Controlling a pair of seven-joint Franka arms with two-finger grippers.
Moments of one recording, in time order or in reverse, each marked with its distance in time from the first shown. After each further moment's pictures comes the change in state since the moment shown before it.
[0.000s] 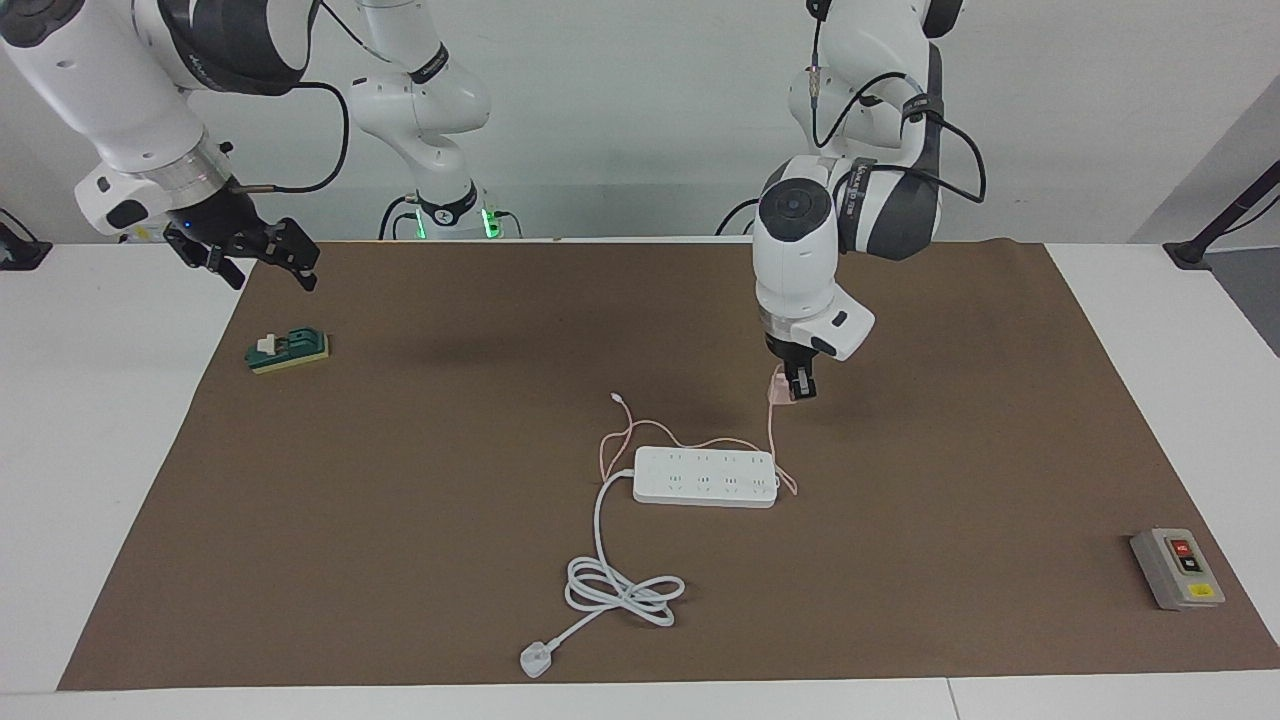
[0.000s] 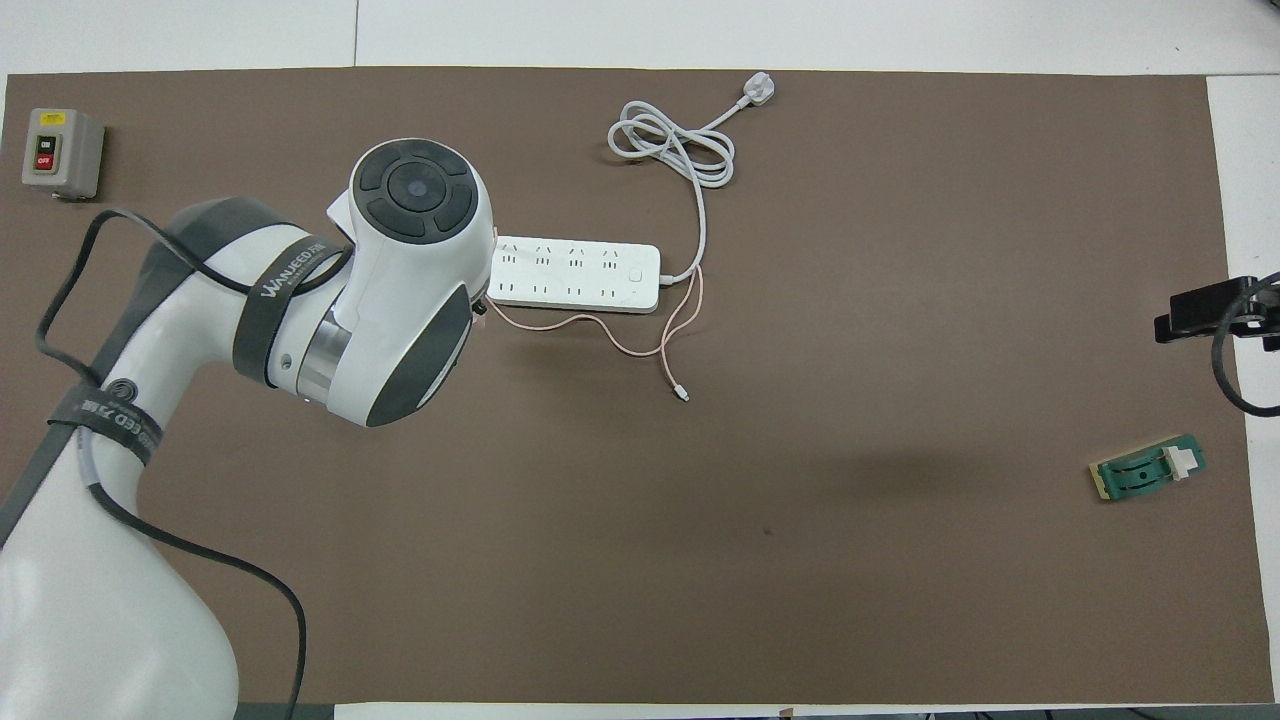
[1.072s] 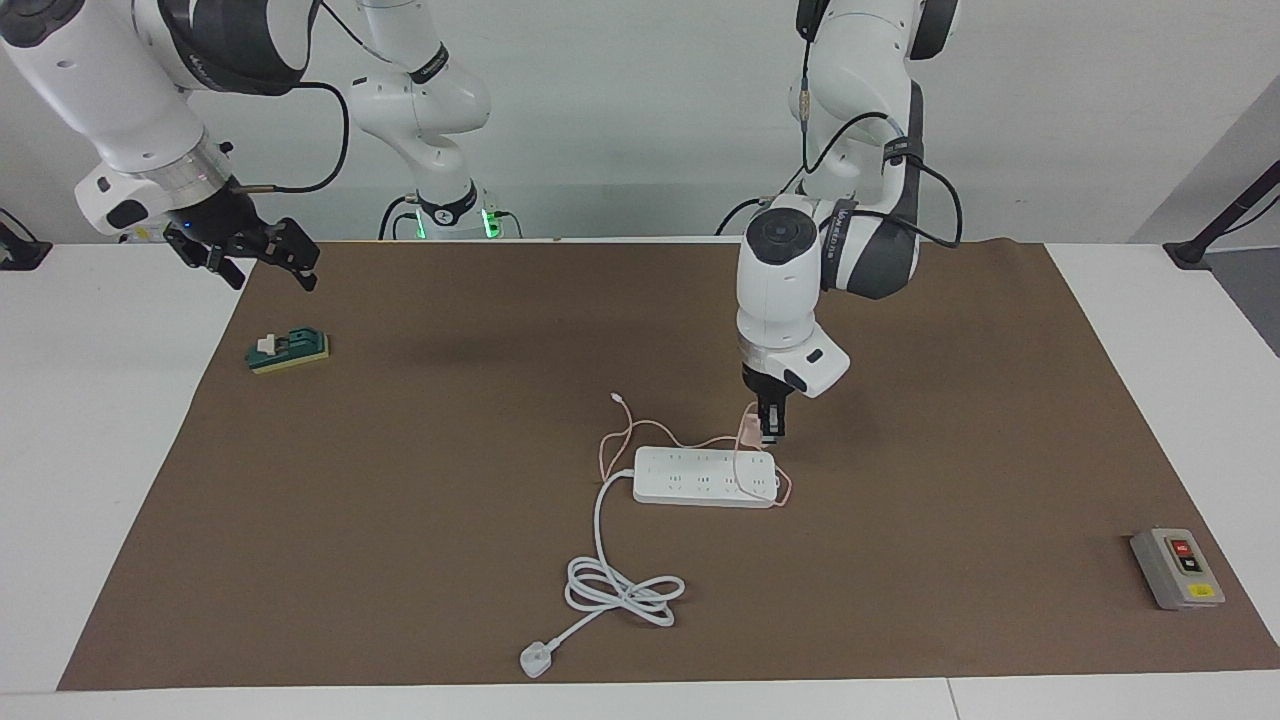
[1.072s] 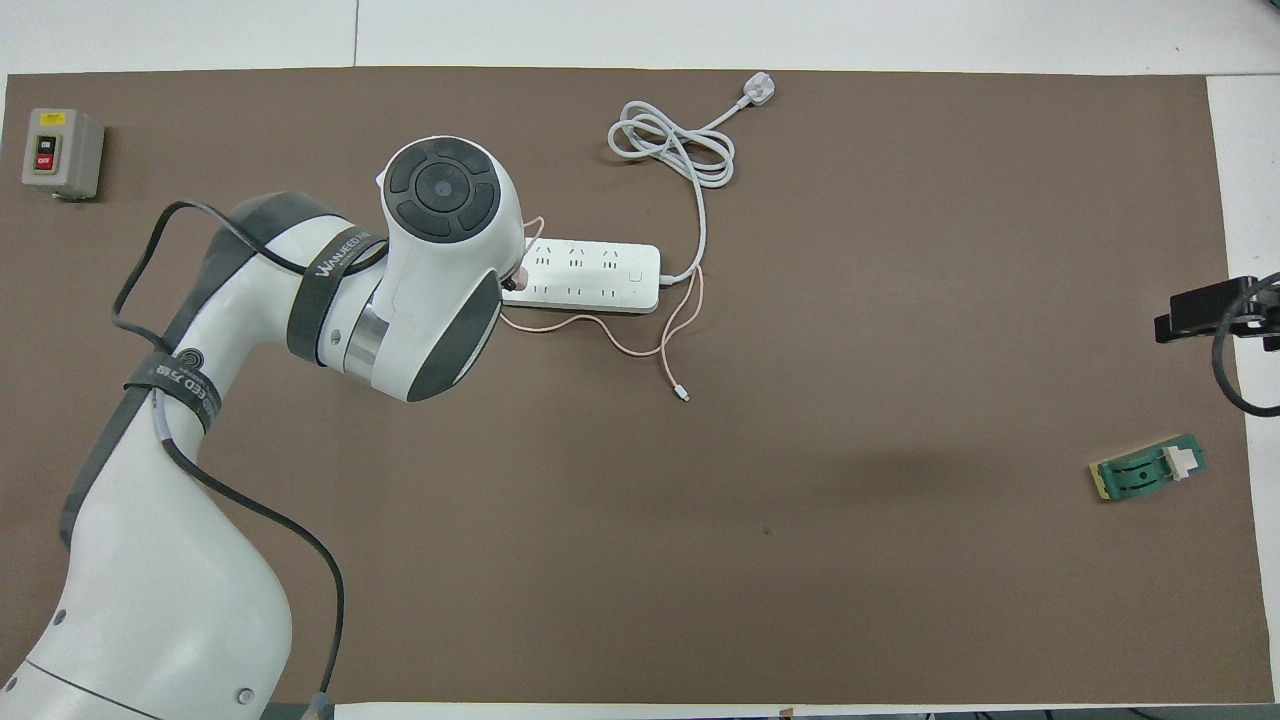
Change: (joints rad) left arm -0.004 0.093 0.006 0.054 -0.043 0.192 0.115; right arm 0.000 0.000 0.000 0.000 0.000 0.000 0.000
